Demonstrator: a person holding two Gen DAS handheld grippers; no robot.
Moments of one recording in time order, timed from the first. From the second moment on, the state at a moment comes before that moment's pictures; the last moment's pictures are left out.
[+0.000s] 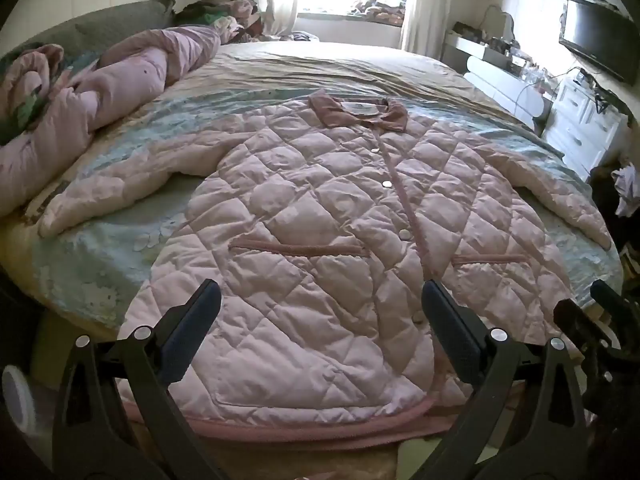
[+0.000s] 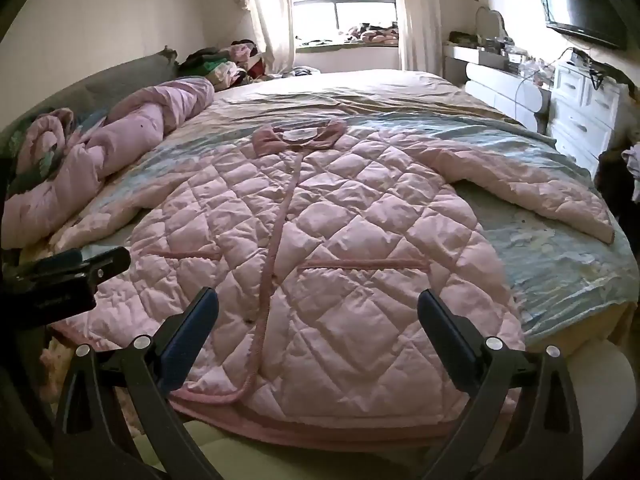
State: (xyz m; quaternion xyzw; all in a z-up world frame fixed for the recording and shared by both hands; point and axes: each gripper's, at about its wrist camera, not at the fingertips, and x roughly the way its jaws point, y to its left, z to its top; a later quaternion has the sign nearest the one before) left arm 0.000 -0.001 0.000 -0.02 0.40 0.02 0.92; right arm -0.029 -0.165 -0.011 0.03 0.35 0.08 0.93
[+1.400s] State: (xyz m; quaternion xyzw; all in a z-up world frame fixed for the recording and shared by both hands) left arm 0.000 0.000 0.000 -0.03 0.40 0.01 0.92; right arm -0.033 -0.165 -0.002 0.02 0.34 0.07 0.94
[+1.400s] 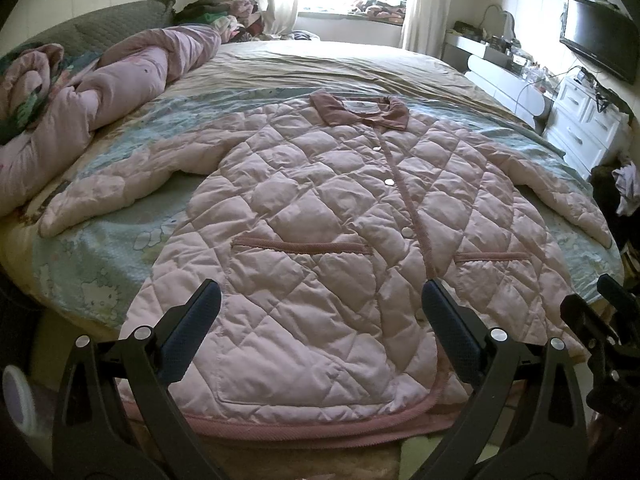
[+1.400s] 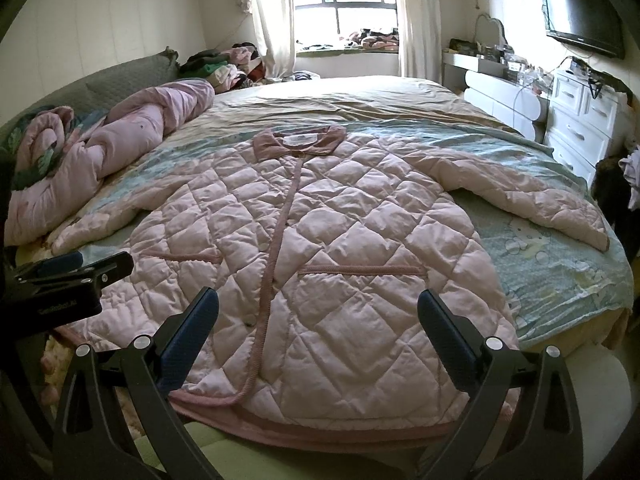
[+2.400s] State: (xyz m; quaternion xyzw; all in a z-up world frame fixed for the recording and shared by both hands) left arm -0.003 0.001 0.001 -0.03 0.41 0.01 0.91; right arm -0.030 -0.164 -0.004 0.02 0.34 0.07 0.94
